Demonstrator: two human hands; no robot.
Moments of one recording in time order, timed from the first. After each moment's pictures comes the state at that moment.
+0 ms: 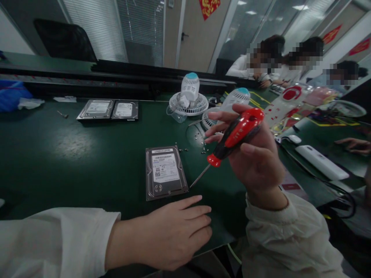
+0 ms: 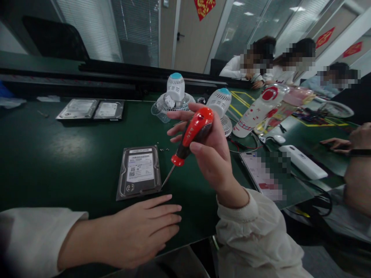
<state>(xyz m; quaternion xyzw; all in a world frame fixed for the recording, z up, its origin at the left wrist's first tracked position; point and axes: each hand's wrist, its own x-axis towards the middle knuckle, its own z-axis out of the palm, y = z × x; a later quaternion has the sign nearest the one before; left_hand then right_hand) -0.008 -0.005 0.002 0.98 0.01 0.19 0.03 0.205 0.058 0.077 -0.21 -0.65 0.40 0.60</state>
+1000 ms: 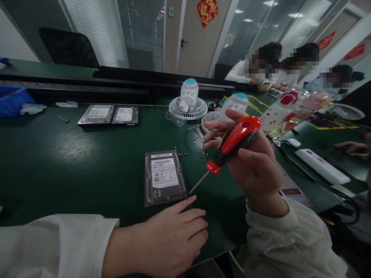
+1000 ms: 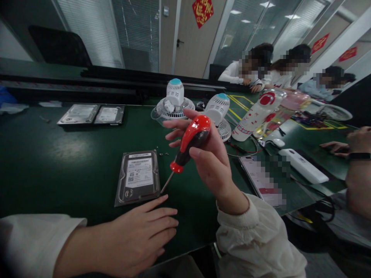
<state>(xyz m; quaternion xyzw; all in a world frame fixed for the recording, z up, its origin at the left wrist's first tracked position) -0.006 -0.006 0.001 0.98 0.04 0.18 0.05 0.205 0.053 0.078 -0.21 -0.65 0.41 0.60</state>
